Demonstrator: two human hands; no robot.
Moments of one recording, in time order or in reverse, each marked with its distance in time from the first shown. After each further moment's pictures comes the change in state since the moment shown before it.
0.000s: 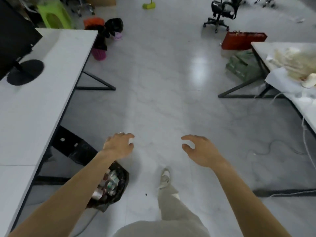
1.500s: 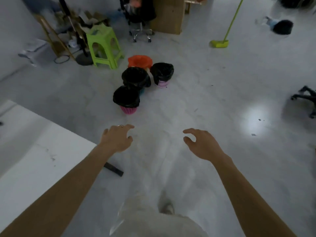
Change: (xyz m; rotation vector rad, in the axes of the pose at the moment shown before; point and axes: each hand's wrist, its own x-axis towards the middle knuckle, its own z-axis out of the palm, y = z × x) left_hand 0.979 -0.202 -0.641 -0.163 0.177 -0.365; right_hand 1.226 -0.342 -0.394 -0.158 -0.107 -0.422
